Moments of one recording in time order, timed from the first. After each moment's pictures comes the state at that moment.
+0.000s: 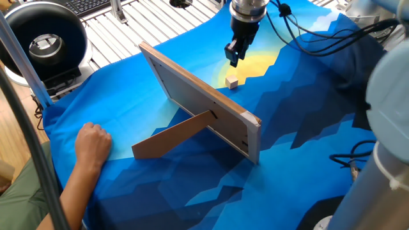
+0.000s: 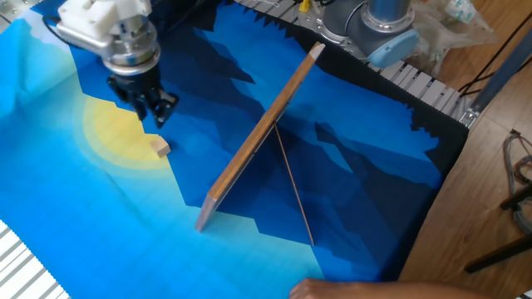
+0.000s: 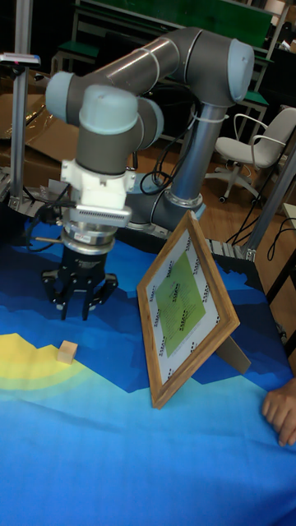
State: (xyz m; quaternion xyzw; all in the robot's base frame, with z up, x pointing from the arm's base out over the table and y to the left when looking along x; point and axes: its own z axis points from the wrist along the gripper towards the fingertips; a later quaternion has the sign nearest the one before) arm 0.570 -0.115 0.090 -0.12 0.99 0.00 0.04
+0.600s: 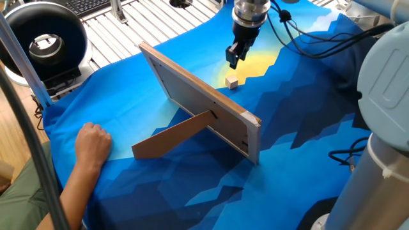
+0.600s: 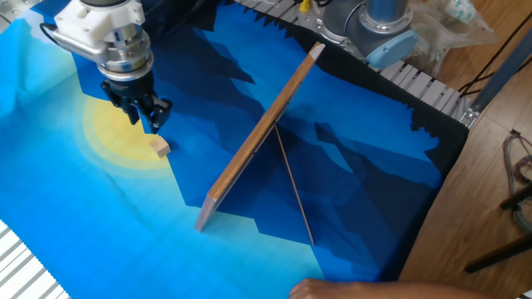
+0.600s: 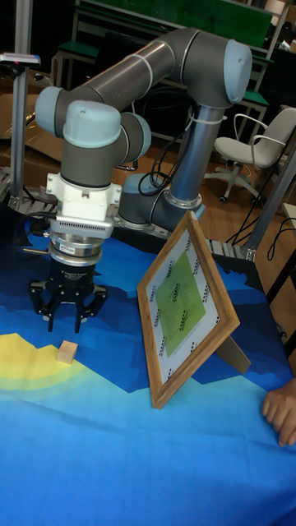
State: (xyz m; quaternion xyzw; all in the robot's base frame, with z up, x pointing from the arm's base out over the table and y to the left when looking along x) arm 0.579 -0.121 0.078 -0.07 1.00 0.01 0.05
